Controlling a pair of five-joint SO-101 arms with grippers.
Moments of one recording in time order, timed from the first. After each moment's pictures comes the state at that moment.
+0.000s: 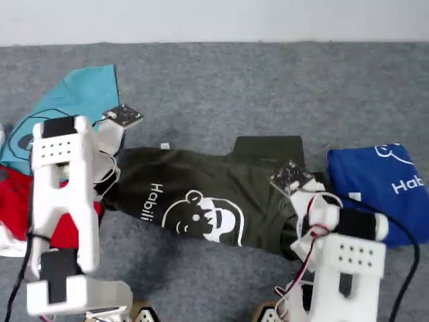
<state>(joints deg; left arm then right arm) -13.8 -3.6 12.2 99.2 -35.6 8.0 -55.3 50.6 96.7 47.4</state>
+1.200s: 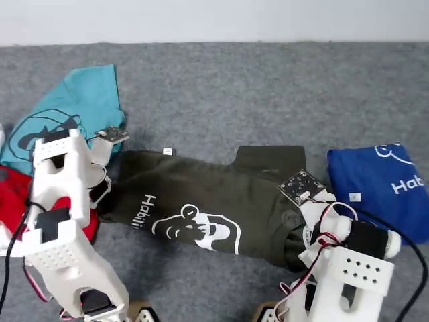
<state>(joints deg) -21.3 24.5 11.3 86.0 -39.9 15.3 -58.8 51.6 100.2 51.7</state>
